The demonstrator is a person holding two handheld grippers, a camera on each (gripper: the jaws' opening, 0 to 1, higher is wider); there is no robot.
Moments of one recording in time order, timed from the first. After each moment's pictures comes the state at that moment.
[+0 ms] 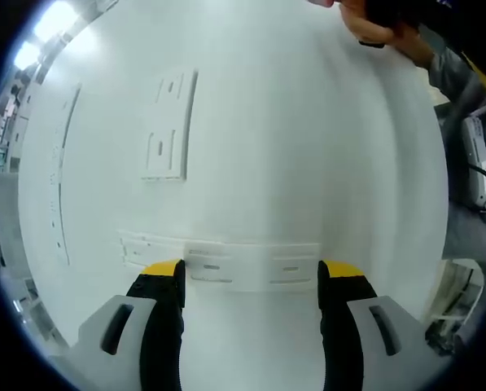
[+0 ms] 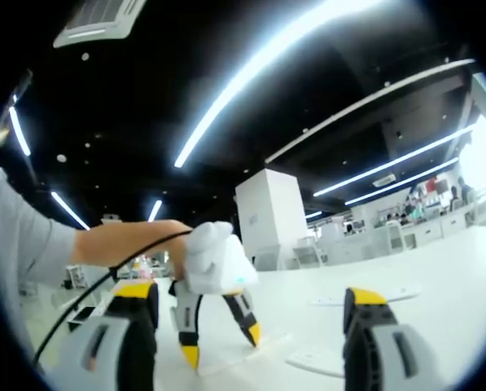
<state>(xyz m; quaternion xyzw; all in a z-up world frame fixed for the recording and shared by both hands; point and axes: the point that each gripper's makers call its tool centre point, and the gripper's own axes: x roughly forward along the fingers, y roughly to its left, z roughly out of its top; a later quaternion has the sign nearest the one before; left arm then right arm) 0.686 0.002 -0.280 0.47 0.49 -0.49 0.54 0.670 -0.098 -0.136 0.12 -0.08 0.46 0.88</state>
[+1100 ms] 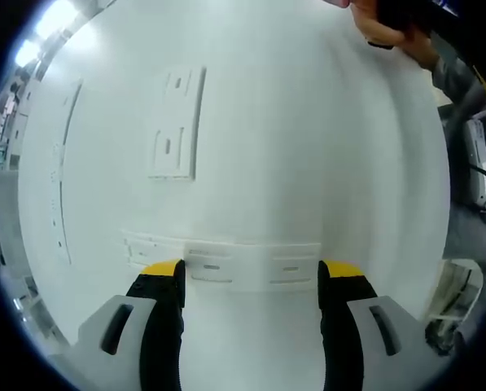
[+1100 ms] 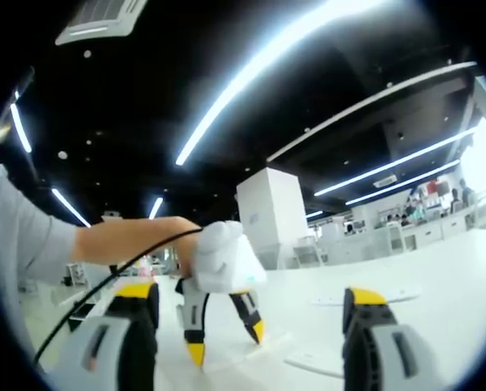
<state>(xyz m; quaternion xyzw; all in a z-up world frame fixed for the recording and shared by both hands) 0.695 0.001 -0.283 0.48 0.50 -0.49 0.54 0.672 -0.098 -0.140 0.11 -0.08 0.46 0.88</state>
